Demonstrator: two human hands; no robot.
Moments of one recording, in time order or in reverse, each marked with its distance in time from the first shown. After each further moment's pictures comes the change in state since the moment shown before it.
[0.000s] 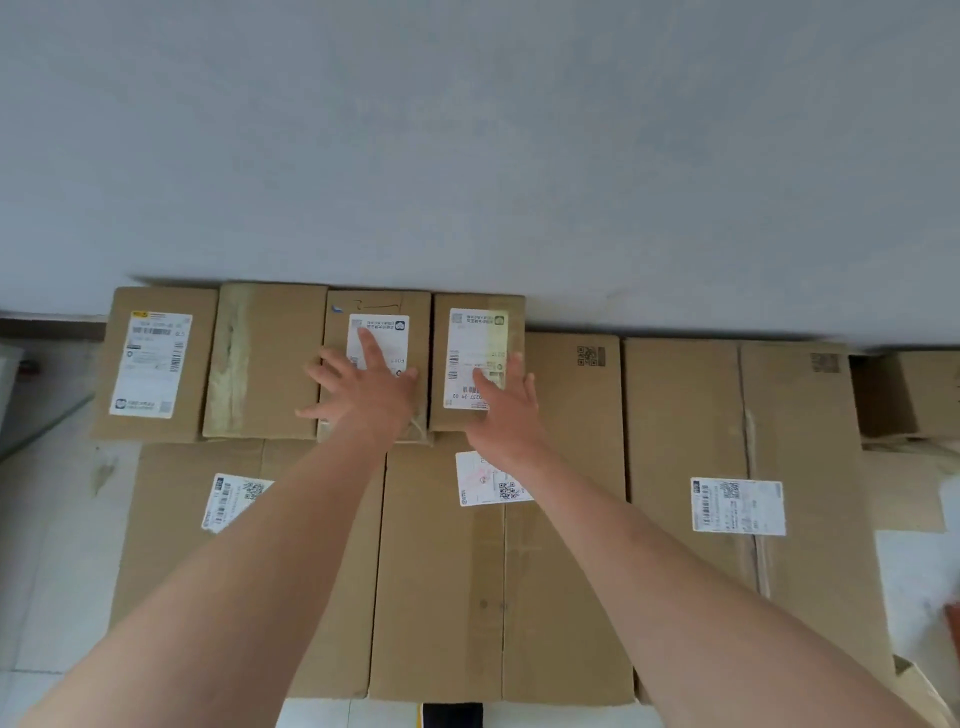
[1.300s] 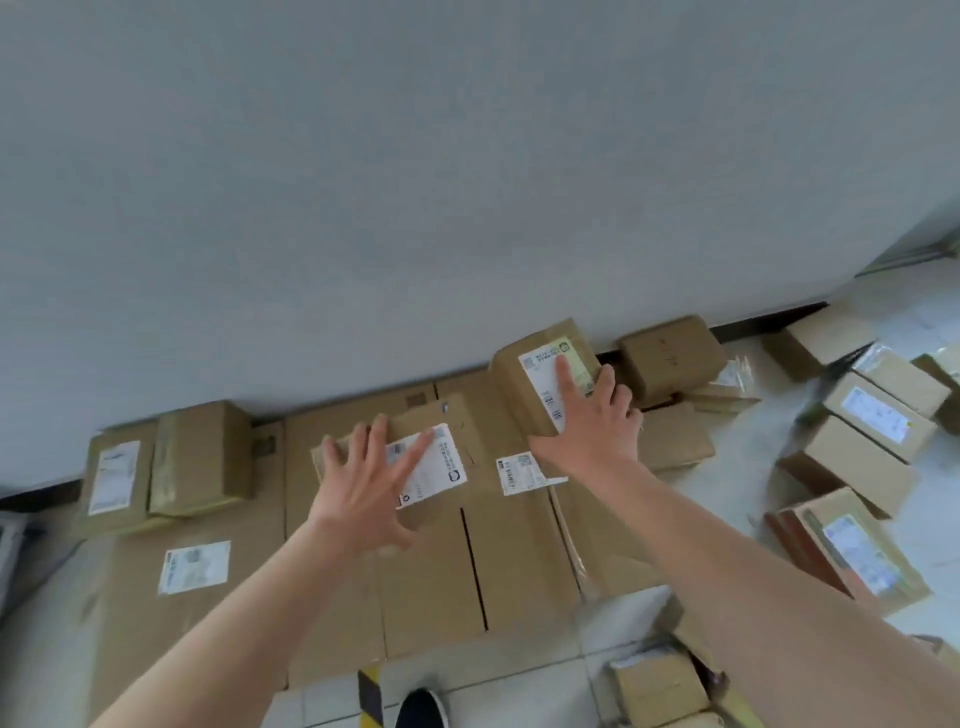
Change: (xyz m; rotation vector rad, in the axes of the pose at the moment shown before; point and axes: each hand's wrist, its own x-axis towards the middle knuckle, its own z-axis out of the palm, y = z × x) left_hand -0.379 0.091 -0.019 0.727 0.327 0.873; right_hand -0.301 0.230 -0.249 -0.366 0.554 0.235
